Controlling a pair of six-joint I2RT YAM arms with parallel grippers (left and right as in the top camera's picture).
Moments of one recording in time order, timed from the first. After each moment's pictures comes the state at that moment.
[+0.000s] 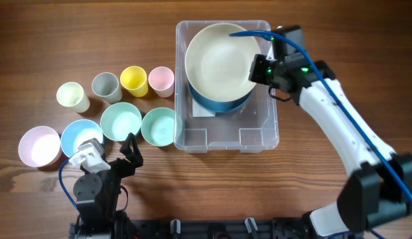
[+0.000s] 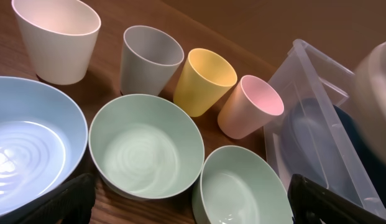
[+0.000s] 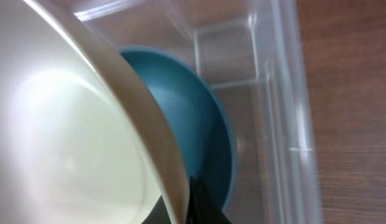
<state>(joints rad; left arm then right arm) 0.09 0.04 0.13 -0.44 0.07 -0.46 0.29 1.68 1.31 -0.59 -0.09 0.48</state>
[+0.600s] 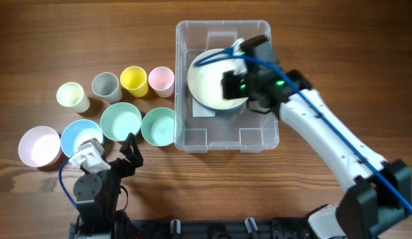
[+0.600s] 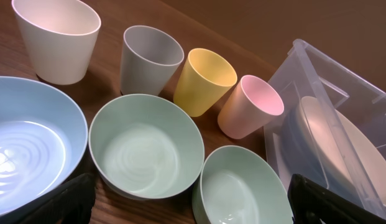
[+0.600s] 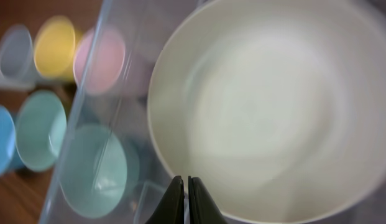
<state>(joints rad) 0.09 0.04 0.13 -0.44 0.07 -0.46 0.51 1.66 1.30 -0.60 -0.19 0.33</state>
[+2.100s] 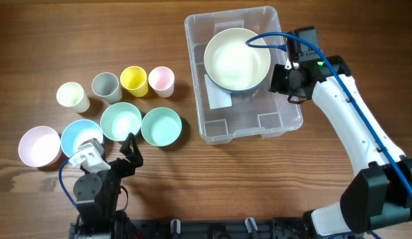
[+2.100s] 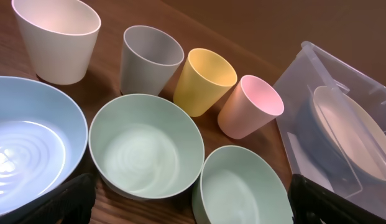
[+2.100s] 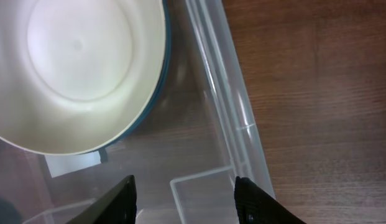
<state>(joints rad) 0.09 0.04 0.13 -0.44 0.07 -0.46 0.20 1.66 1.34 -0.87 0.05 0.35</state>
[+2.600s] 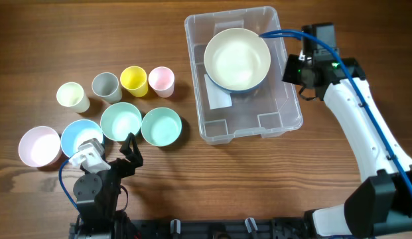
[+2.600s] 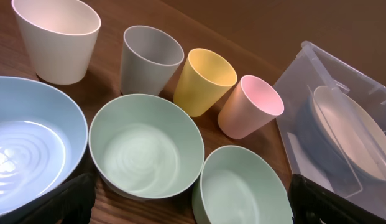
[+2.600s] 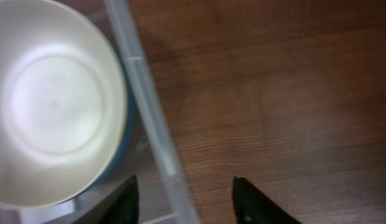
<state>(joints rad) 0.09 0.04 0.13 -0.44 0.07 -0.46 0.12 1.62 1.33 -0.76 0.14 0.30</state>
